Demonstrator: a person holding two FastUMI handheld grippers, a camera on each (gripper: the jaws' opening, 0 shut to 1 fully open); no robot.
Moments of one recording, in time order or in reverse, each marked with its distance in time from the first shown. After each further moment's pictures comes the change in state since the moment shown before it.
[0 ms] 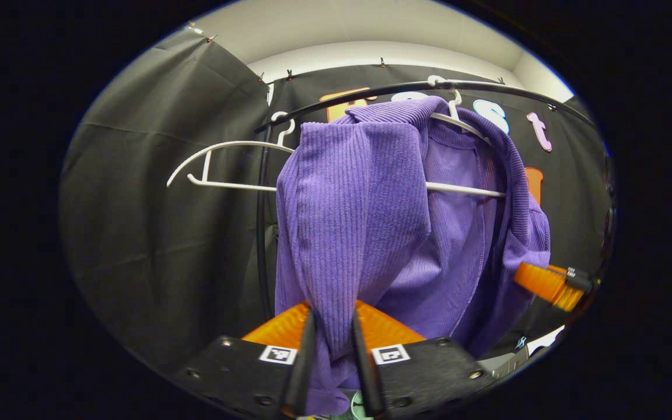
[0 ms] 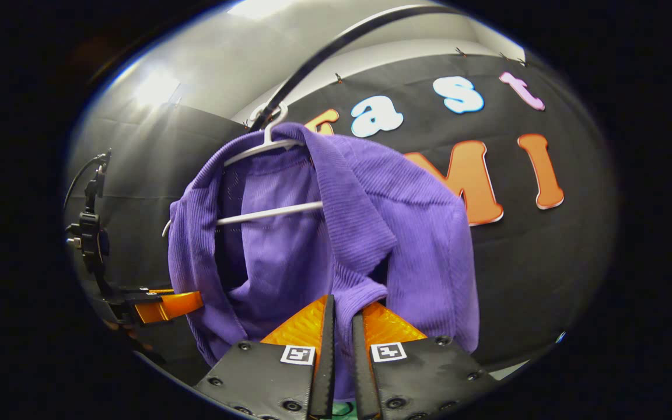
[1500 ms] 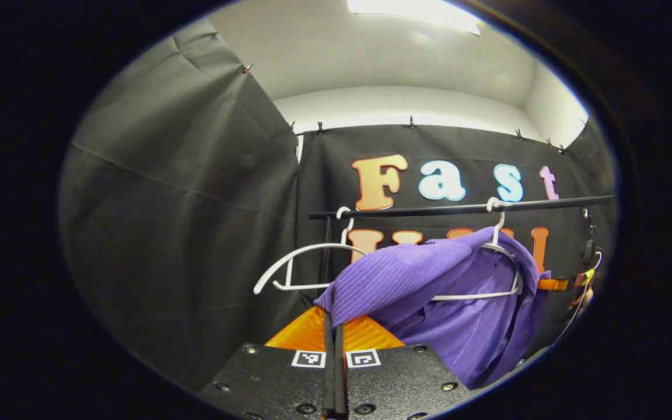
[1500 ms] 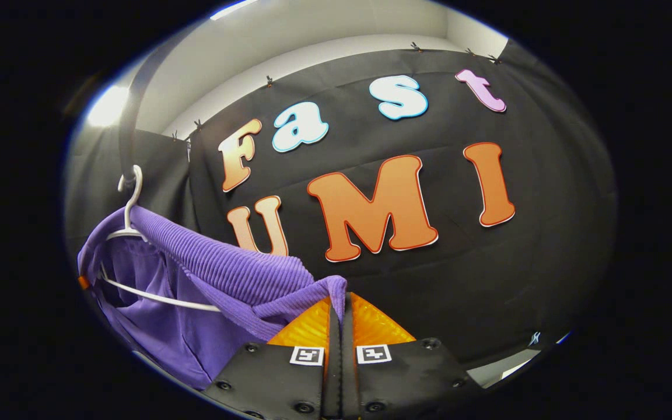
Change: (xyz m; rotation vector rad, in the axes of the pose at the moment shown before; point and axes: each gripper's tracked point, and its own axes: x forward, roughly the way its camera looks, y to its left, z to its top) left arm -0.050 0.126 0.156 -0.031 -0.283 0.033; right arm 0.054 -0.156 0.097 0.107 0.041 -0.269
